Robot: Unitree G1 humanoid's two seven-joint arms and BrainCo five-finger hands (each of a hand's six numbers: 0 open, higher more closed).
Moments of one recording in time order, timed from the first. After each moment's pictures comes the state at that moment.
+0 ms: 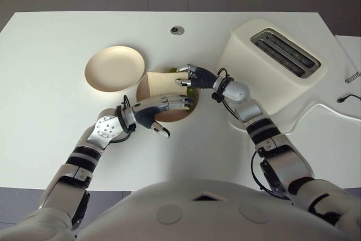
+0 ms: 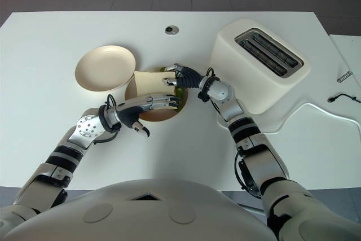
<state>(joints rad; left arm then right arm) -0.12 0.45 -0.32 0.39 0.31 -0.97 -0.50 -0.39 -0.27 0.34 0.45 -0.18 -0.33 0.49</state>
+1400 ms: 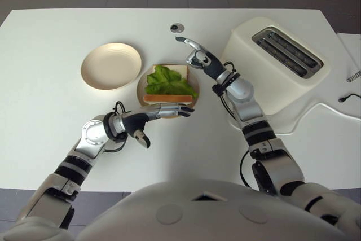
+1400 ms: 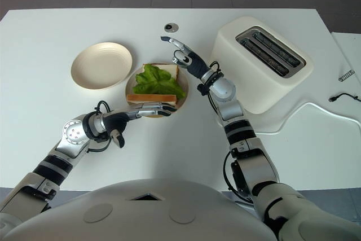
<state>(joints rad) -0.02 0.58 -0.41 0.19 -0.25 -0.95 -0.75 -0.36 -0.16 0.19 0.40 -0.07 -0.40 0.41</state>
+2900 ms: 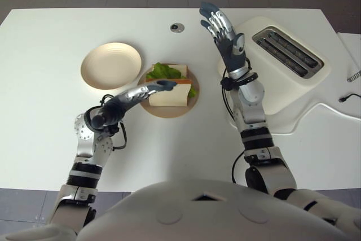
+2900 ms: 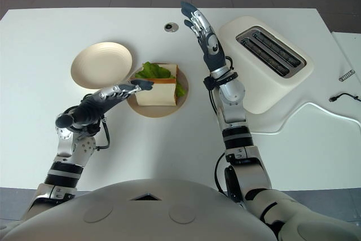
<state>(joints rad) 0.06 0.35 -0.14 0.03 -0.67 -0.66 -1.22 -0.29 -0.08 0.06 0.24 0.12 -0.50 0.35</state>
